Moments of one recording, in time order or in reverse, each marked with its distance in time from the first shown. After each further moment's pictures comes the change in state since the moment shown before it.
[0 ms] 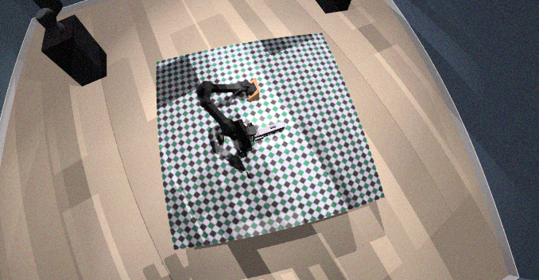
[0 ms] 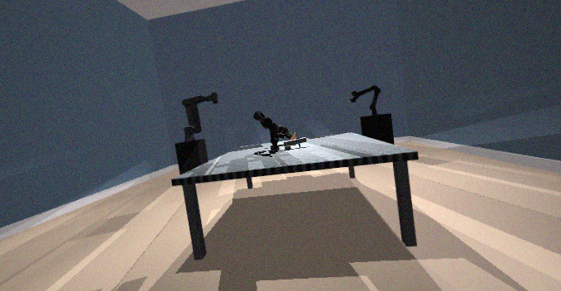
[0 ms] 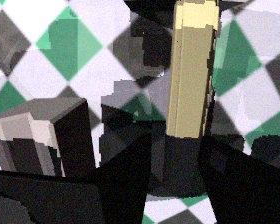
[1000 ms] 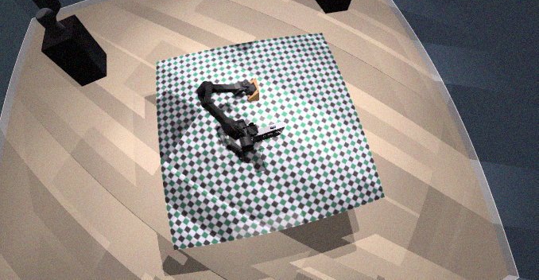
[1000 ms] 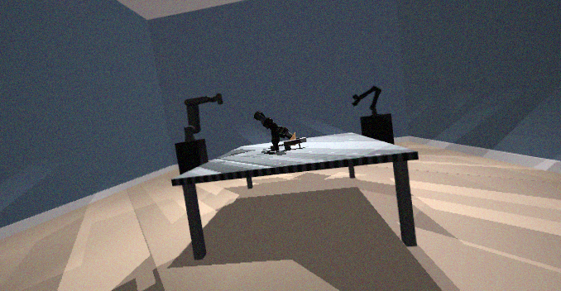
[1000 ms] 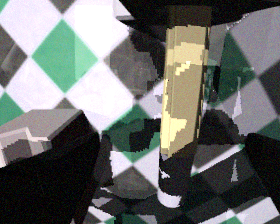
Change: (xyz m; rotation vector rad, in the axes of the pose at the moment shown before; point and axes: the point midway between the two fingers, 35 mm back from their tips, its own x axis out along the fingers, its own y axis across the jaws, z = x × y) arm 0.001 -0.002 0.008 0.003 0.006 -0.012
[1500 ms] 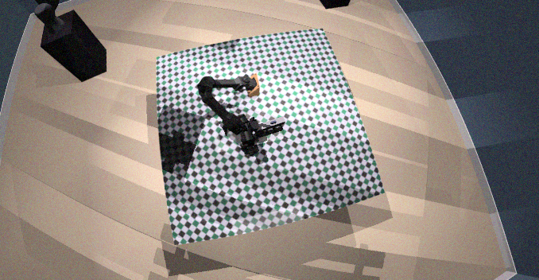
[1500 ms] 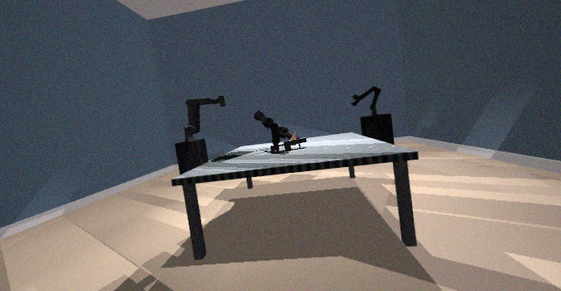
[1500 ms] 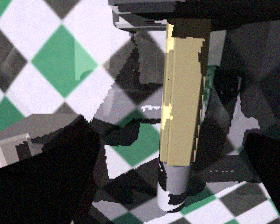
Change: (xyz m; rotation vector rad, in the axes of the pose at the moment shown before) arm 0.001 0.000 0.003 0.000 0.000 0.000
